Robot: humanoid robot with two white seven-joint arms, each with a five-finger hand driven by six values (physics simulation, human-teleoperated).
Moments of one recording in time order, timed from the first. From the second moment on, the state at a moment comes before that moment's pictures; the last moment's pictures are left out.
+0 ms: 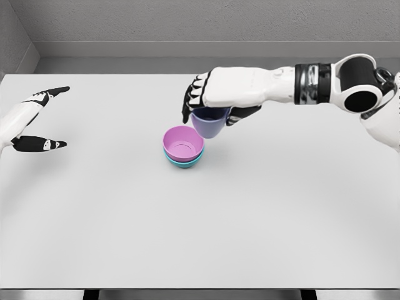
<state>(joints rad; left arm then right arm) -0.15 0.59 0.06 -1.42 -0.26 -0.49 -0.35 -1.03 -0.62 0.93 -1.51 0.19 -0.61 0.53</state>
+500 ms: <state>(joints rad) -0.15 0.59 0.06 -1.41 -0.26 -0.49 -0.35 -1.02 -0.56 0.93 -1.53 0.22 -0.61 0.53</state>
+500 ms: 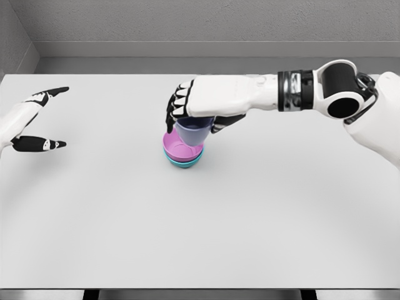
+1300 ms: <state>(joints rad) -0.16 0.59 0.05 -1.40 -0.26 -0.49 -0.35 -1.01 -0.48 0.95 -1.44 0.27 -0.61 0.53</state>
